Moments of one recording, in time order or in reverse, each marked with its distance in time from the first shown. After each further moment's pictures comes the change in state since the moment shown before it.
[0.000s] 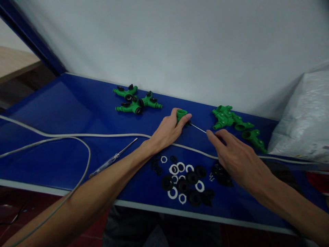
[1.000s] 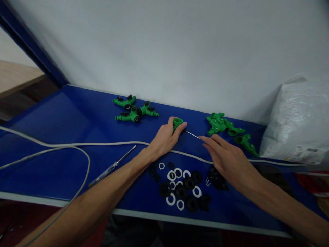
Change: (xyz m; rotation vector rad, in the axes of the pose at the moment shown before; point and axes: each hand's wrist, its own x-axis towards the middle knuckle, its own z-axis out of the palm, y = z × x) left_hand -0.001 0.001 0.000 0.013 -0.010 -0.009; right_hand 0.005 0.004 0.004 0.099 0.079 0.038
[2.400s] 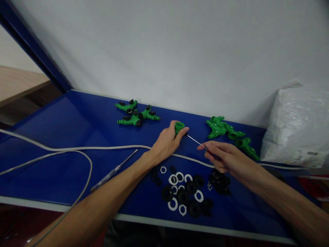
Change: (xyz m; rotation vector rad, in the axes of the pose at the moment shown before) left_hand -0.001 0.003 -0.001 0.083 -0.001 0.005; right_hand 0.017 -0.001 -0.011 1.115 -0.355 0.834
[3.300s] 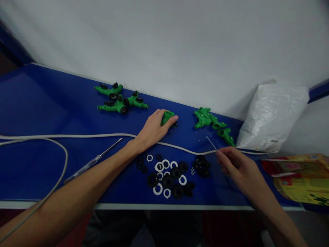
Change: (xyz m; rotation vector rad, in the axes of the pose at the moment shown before) left_hand 0.005 -0.002 0.001 0.068 0.086 0.102; right_hand -0.066 0.060 -0.030 -0.395 0.410 -0.125
